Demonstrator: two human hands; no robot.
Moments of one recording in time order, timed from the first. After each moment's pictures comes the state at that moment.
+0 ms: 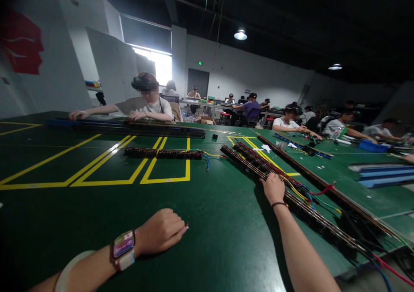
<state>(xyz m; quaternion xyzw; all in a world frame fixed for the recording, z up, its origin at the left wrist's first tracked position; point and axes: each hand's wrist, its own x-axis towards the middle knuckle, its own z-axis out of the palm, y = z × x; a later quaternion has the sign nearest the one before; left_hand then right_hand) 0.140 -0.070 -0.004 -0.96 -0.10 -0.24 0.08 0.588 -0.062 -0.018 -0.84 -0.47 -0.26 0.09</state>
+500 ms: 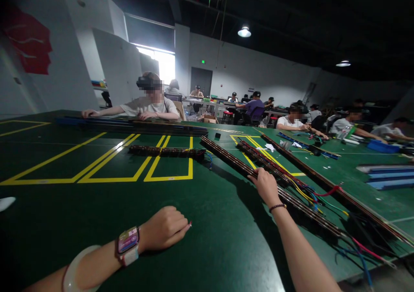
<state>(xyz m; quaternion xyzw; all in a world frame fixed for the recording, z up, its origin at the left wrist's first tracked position) 0.139 -0.068 -0.005 -0.97 -0.10 -0.23 0.06 0.537 -0.060 0.004 -0.72 -0.62 -0.25 0.16</state>
